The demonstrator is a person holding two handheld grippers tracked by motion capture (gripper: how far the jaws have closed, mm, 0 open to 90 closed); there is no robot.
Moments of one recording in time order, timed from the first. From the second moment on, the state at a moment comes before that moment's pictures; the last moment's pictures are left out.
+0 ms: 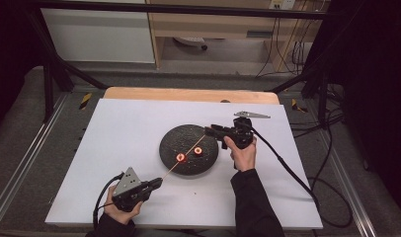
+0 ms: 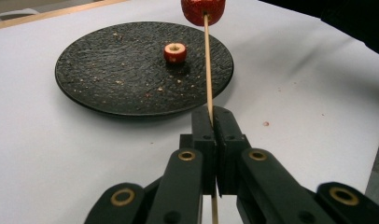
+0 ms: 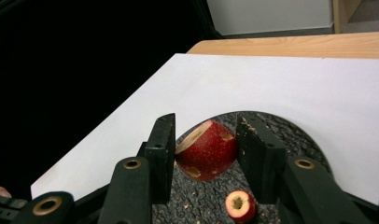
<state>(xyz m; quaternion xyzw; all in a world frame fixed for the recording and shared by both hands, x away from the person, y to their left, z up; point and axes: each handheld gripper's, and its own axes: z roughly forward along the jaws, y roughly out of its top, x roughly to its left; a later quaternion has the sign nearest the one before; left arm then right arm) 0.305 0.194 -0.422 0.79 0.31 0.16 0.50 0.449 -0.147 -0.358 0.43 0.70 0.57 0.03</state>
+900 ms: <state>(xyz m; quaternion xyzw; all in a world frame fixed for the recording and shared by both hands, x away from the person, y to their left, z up) 0.309 0.205 -0.420 0.78 0.33 0.17 0.51 0.471 -0.142 -0.377 0.45 0.71 0.53 0.05</state>
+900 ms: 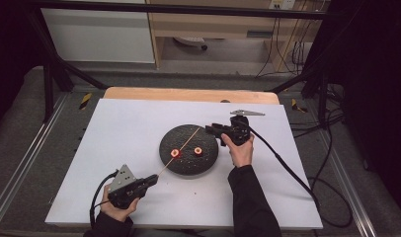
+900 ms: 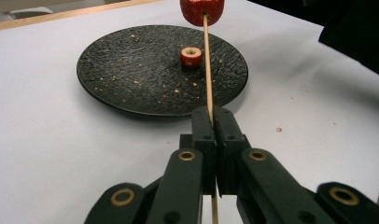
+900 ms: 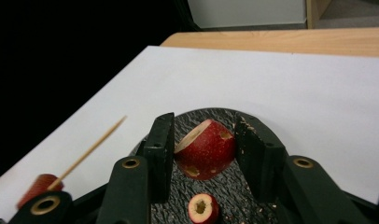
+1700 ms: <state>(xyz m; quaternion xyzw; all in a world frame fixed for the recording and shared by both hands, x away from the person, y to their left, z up) 0.310 0.203 -0.421 0.78 0.33 0.17 0.50 0.489 -0.113 -0.442 0.48 0.75 0.46 0.06</state>
